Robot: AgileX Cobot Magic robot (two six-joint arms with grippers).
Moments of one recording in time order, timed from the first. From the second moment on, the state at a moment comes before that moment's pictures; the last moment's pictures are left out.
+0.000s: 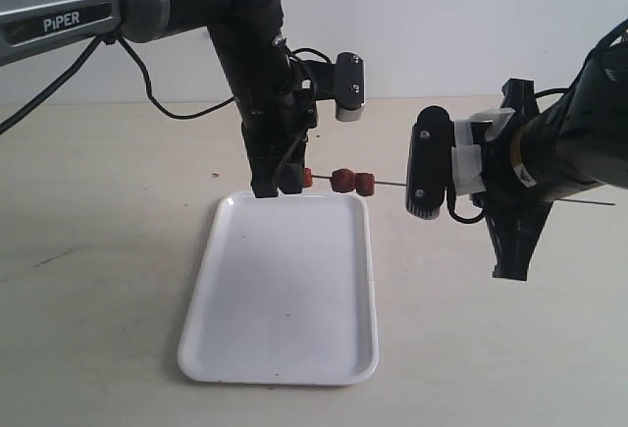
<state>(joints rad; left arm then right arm) -0.62 2.26 -2.02 -0.12 1.22 1.12 0.38 1.55 -0.84 -0.73 0.47 -0.30</state>
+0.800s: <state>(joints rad) -0.62 2.26 -2.02 -0.18 1.23 1.16 0.37 1.61 -0.84 -0.73 0.32 -0.29</state>
